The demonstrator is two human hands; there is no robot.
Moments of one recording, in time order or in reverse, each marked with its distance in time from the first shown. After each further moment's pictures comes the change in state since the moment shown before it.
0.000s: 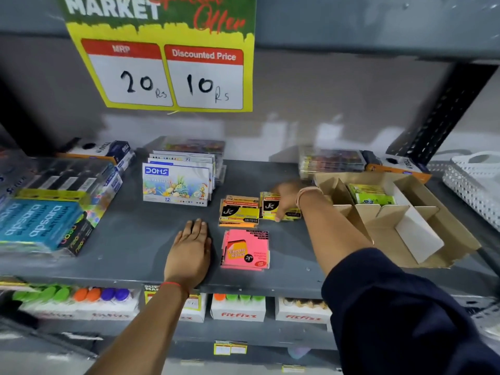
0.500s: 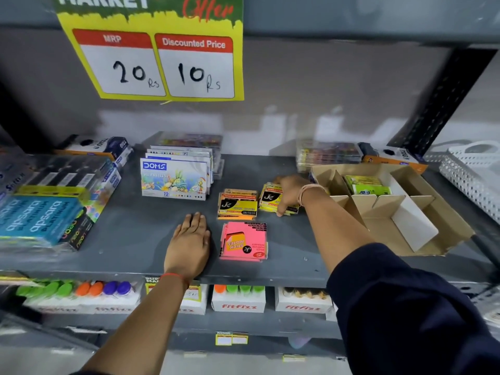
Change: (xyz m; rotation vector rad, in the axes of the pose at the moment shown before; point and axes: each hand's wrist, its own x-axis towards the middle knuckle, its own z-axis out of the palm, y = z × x) left_hand -0.003 0.002 -0.004 -0.009 -0.012 -0.003; right_hand -0.011 0.009 0.009 0.106 0.141 0.015
